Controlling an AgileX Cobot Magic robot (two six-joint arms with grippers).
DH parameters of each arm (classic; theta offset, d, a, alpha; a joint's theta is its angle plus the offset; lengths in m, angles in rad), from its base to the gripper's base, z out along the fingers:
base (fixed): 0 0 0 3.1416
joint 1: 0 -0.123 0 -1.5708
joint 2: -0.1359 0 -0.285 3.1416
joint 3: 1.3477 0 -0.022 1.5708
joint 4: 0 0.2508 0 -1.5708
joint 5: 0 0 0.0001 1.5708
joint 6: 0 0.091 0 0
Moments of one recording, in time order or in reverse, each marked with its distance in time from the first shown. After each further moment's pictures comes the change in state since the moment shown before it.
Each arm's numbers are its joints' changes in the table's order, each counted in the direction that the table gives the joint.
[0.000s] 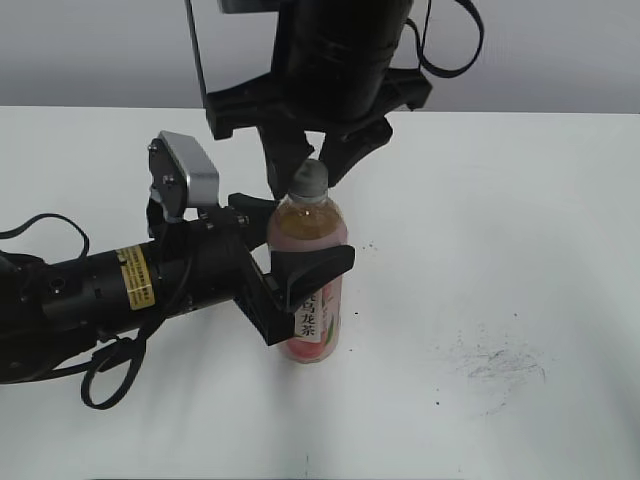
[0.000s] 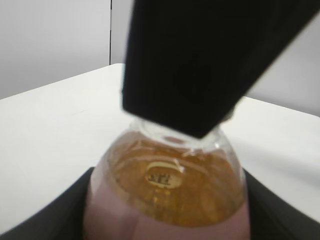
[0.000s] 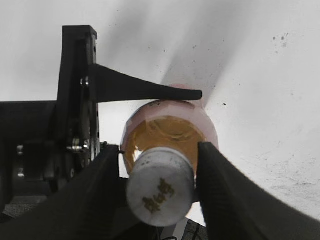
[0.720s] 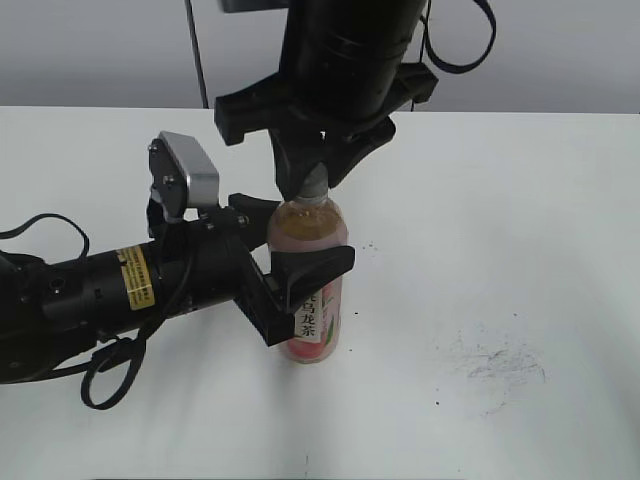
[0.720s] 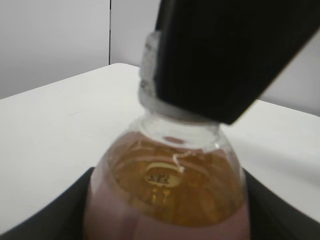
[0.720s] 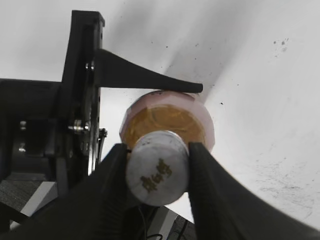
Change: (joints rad) left arm 0.000 0.000 0.000 0.003 0.000 0.000; right arm 0.000 0.027 0.026 0.019 0.000 -0.091
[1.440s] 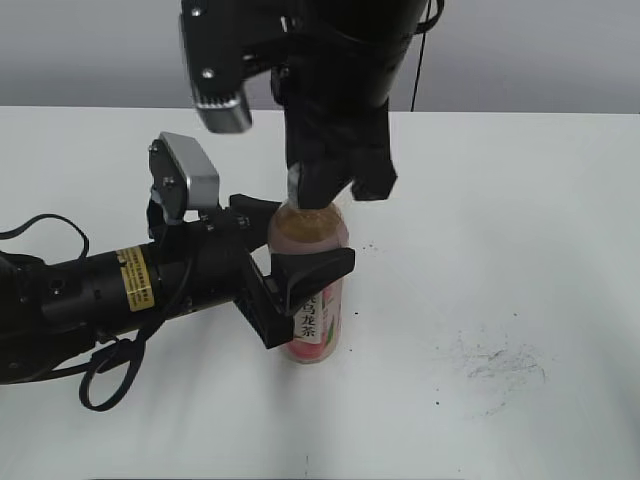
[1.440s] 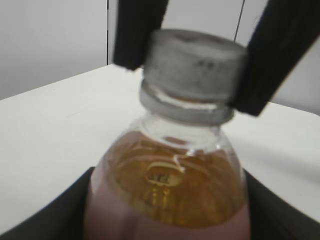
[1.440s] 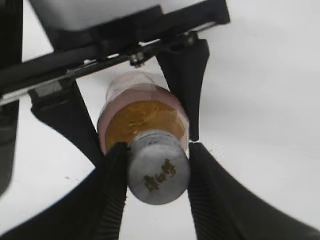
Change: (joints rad) left arm 0.000 0.000 0.001 0.006 -0.001 0.005; right arm 0.000 0.001 0.000 0.000 0.000 -1.311
